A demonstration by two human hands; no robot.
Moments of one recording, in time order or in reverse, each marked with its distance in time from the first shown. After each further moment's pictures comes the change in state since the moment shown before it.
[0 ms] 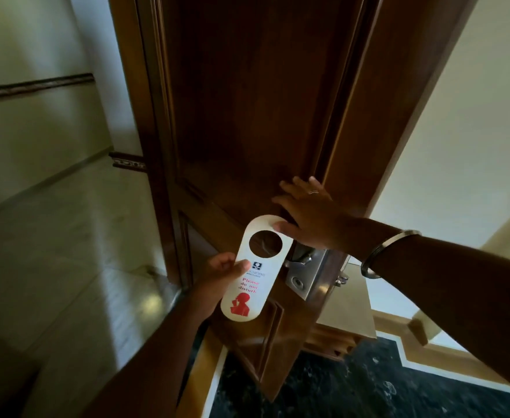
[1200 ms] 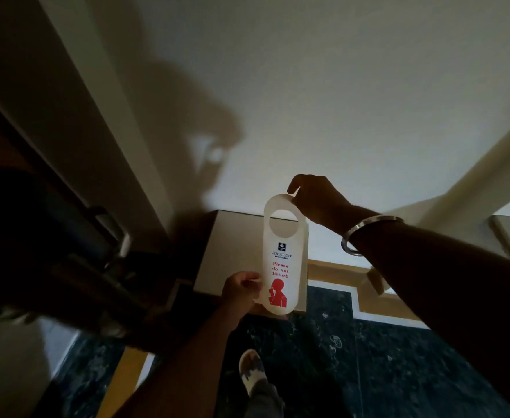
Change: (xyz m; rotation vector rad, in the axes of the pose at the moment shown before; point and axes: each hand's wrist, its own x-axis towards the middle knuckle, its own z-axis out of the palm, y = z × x) left_hand 0.203 -0.193 0.402 0.172 0.117 -0.480; right_hand -0.079 0.419 0.249 0.654 -0.061 0.506
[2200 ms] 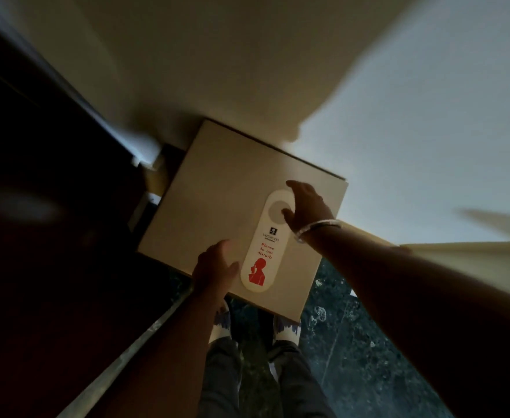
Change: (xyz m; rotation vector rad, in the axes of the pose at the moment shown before) left_hand 0.289 -0.124 0.044 0.641 0.188 -0.211; right_hand 0.192 0.202 0.309 -0.037 -0.411 0.152
